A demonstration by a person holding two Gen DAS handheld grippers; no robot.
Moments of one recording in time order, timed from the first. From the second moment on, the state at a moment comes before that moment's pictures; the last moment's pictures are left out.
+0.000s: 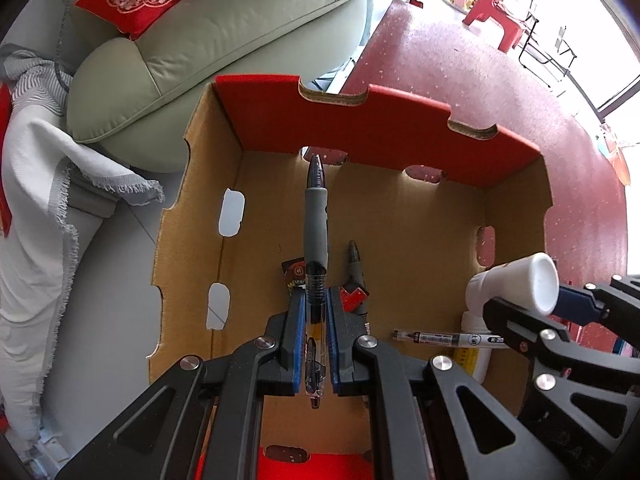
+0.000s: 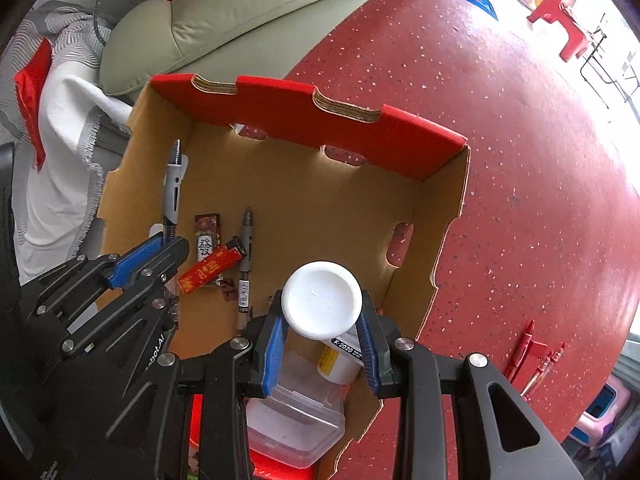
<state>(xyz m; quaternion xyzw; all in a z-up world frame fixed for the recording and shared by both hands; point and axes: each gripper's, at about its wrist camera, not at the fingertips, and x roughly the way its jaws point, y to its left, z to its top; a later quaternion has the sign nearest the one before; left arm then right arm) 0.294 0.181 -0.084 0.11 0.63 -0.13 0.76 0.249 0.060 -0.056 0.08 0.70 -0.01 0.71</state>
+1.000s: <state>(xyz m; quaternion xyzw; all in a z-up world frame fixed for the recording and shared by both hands) 0.280 0.190 -0.069 0.08 0.63 -0.12 0.76 0.200 0.012 -0.021 0.14 0.66 -0.04 0.74</state>
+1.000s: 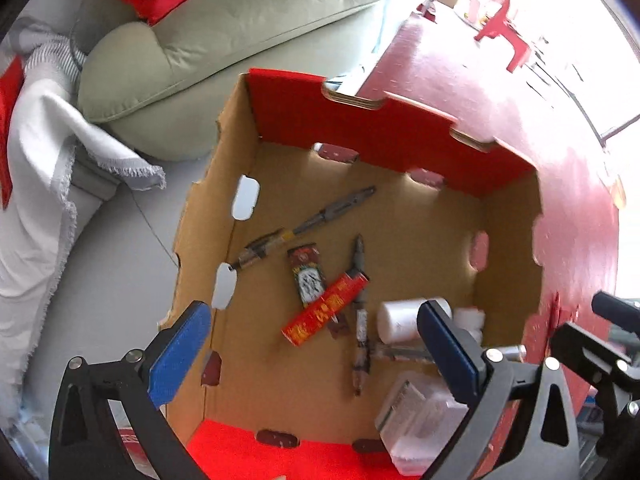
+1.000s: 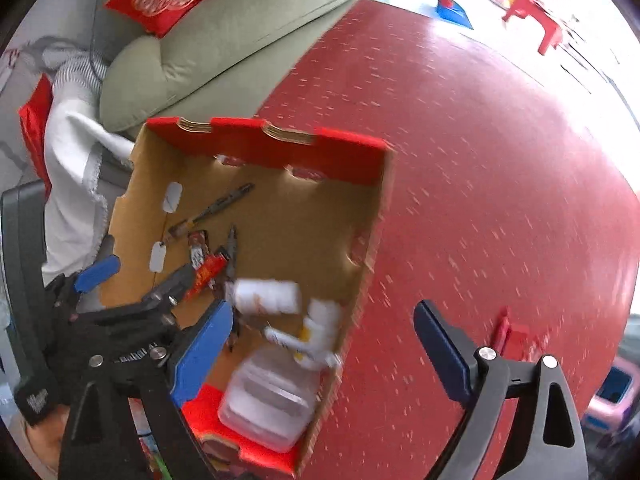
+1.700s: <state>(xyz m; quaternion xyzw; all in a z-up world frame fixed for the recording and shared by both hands) 0.115 -0.034 -0.077 0.20 0.63 -0.28 0.70 -0.086 -0.150 -0.079 0.37 0.66 -0.24 0.61</state>
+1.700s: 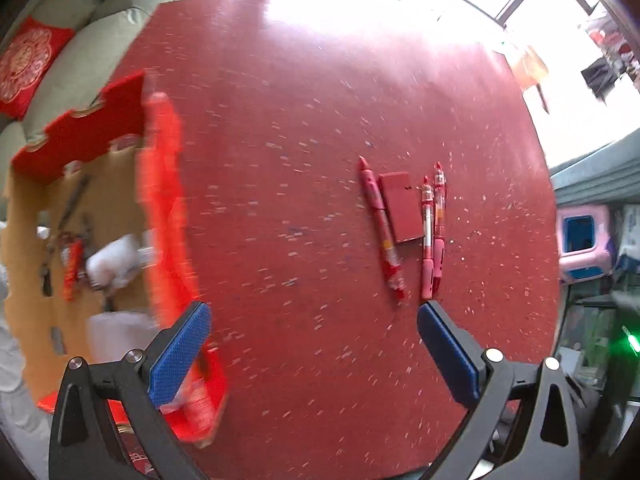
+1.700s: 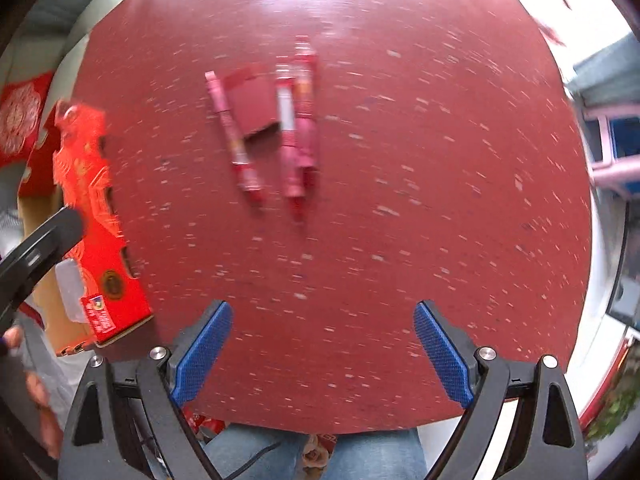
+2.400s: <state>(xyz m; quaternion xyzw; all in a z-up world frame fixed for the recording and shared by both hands) 0.138 -0.105 -0.174 0.26 0.62 -0.22 0.71 -0.119 -0.217 -0.102 0.38 0.66 -0.23 0.60</state>
